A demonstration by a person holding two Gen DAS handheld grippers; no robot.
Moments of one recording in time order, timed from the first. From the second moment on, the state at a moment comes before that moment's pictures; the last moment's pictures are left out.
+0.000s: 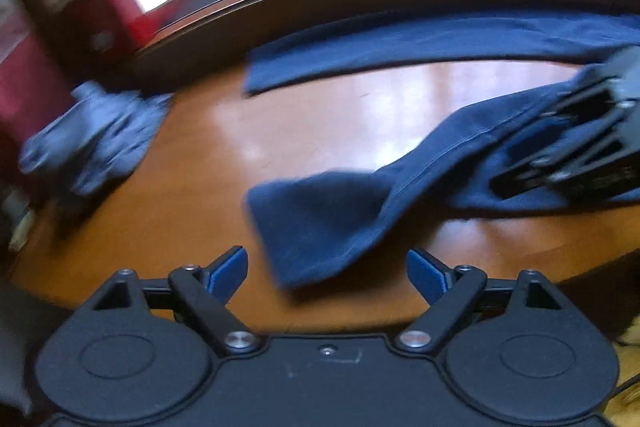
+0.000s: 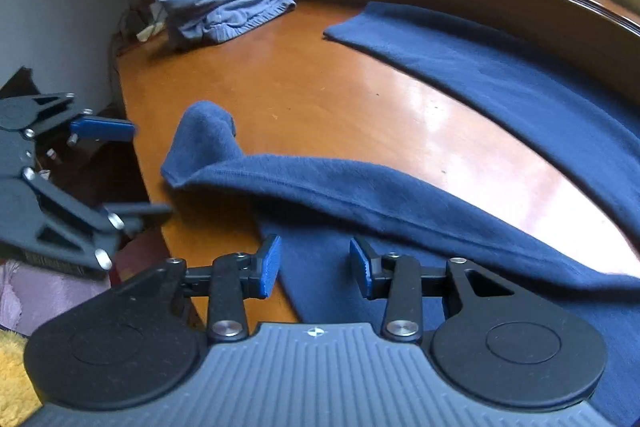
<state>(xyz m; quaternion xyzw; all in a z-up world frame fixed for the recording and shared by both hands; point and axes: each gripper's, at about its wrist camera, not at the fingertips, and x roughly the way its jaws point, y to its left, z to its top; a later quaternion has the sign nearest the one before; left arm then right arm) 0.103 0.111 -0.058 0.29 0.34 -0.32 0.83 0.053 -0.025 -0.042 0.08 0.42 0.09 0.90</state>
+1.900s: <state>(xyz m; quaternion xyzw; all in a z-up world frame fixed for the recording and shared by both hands) 0.008 0.024 -0.032 0.26 0.34 -0.48 0.76 -0.256 -0.138 -0.038 0.22 0.28 -0.43 0.83</state>
